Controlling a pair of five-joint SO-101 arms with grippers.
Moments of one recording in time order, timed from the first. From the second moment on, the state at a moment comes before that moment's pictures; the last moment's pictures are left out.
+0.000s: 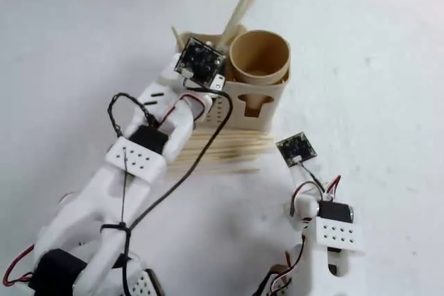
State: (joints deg) left arm 18.9 -21.3 44.0 4.4 -11.6; right arm 4.6 -58.4 85.1 52.8 33.2
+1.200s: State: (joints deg) left arm -14.3 -14.8 18.5 55.8 -3.5; right arm 4.7 -58.6 84.6 45.4 33.2
